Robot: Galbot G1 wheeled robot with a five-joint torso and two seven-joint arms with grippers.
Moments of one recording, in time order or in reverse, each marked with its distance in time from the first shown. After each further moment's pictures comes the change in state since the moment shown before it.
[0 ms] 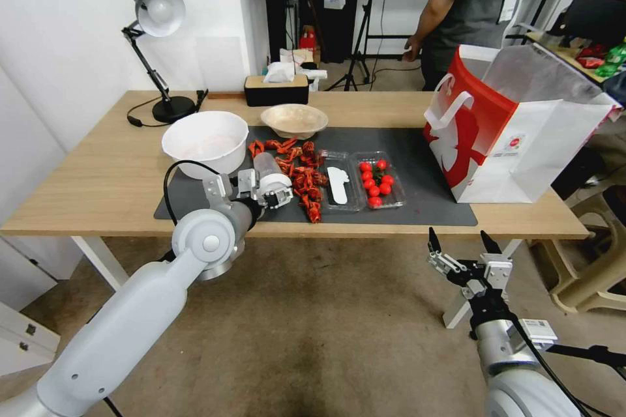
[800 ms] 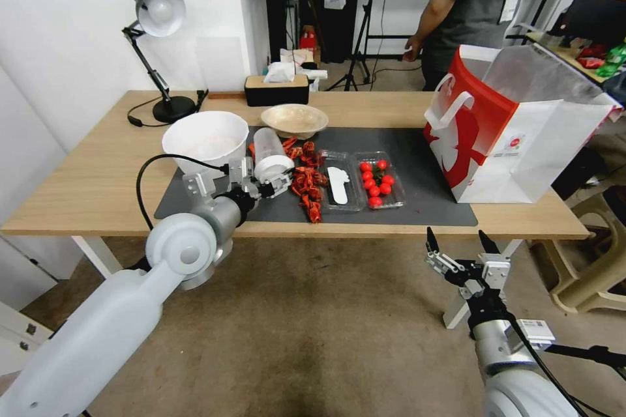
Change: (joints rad) left arm 0.045 0.102 -0.066 -0.161 0.060 -0.106 0.282; right arm -0.003 0.009 -0.009 0.010 -0.013 0.000 0.001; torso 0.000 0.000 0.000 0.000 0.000
